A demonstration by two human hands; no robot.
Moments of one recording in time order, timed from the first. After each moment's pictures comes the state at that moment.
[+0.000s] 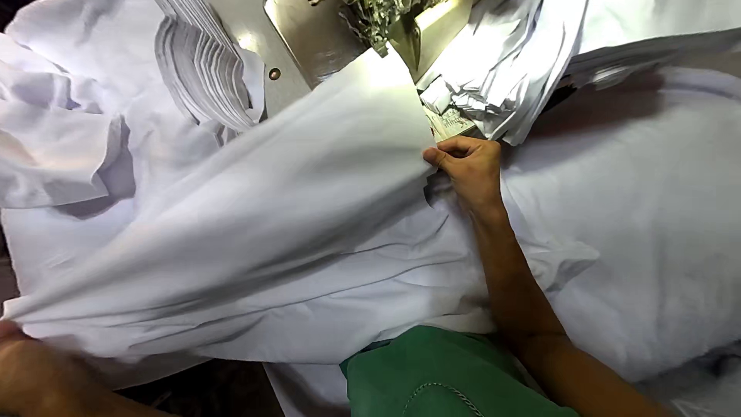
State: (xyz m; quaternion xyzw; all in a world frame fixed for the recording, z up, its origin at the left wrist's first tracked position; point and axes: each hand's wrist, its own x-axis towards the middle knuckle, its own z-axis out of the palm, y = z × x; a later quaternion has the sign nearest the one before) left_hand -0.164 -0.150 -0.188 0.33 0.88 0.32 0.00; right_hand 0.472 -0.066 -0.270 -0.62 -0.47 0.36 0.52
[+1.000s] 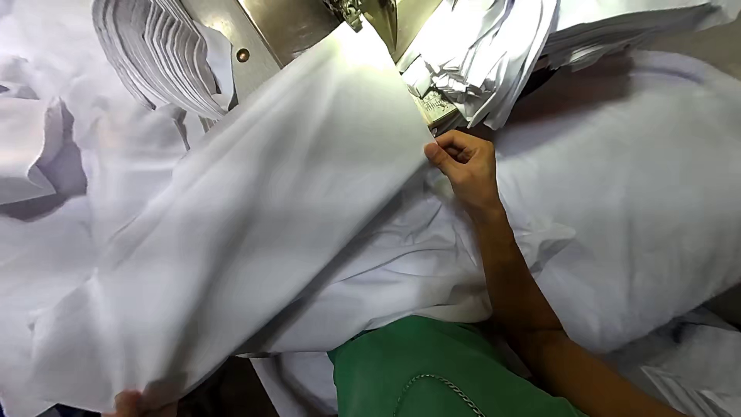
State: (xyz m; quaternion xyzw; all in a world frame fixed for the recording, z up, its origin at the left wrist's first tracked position) left_hand 0.015 -0.253 -0.187 0.33 0.61 0.60 0.41; right_hand 0.494 -0.090 -0.281 -0.56 -0.53 0.36 0.52
